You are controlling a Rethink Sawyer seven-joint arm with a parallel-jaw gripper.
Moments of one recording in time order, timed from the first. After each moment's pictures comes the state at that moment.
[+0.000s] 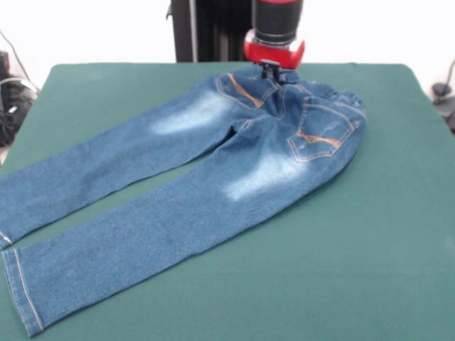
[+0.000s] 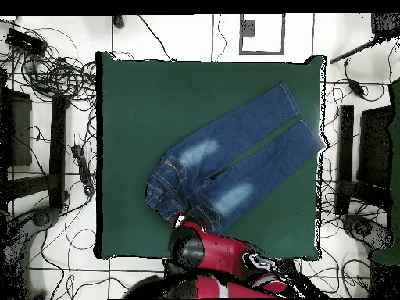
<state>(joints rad) -0.23 -0.47 0.00 2.19 -0.08 -0.15 2.04</state>
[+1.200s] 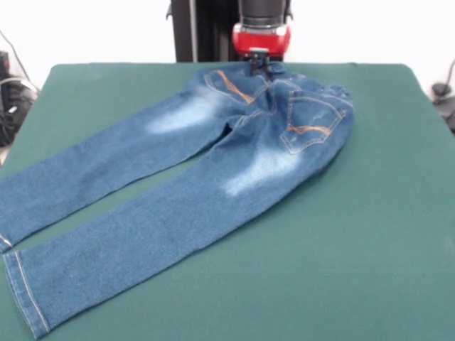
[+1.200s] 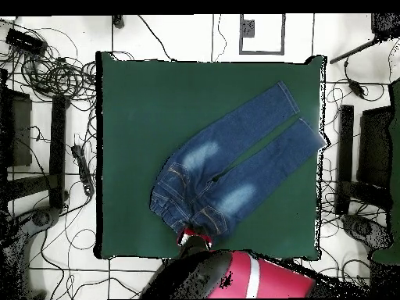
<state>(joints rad) -0.29 -0.35 -0.06 2.28 -0.28 -0.57 2.04</state>
